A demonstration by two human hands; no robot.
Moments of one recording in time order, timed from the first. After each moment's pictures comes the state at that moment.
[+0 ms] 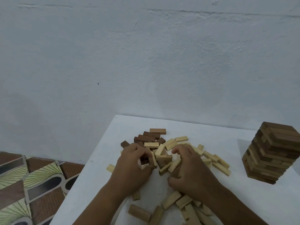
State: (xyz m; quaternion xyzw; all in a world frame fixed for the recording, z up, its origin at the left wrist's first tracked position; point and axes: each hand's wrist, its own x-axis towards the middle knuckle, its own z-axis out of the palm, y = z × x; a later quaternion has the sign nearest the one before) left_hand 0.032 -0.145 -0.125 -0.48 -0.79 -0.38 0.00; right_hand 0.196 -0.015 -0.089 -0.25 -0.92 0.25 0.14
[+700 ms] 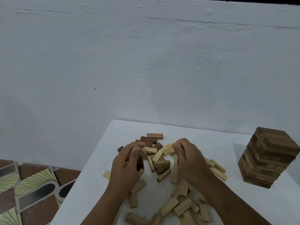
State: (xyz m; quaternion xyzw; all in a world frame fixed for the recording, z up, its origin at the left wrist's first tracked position) left_hand 0.039 -0.139 -0.117 -0.33 -0.68 -0.65 -0.06; right_hand 0.169 0.010 -0.088 -0.26 -0.87 0.30 0.29
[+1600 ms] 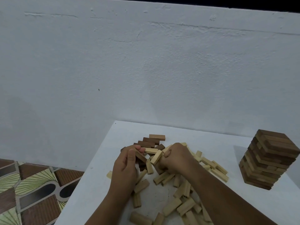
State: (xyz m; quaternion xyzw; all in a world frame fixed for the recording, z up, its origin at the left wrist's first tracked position) left_hand 0.040 -0.145 -0.125 -0.28 -0.65 -0.70 -0.10; right_hand 0.120 0.005 -0.082 -0.41 -0.86 0.31 0.03
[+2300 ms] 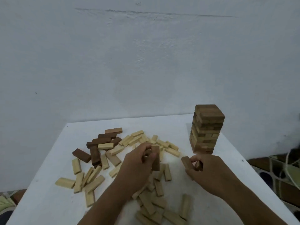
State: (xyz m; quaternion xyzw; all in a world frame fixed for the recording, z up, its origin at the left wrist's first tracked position) left_hand 0.138 -0.074 -0.094 -0.50 -0.70 -0.46 -0.21; right_hand 0.343 0.029 -0.079 -0.48 -0.83 0.24 0.13
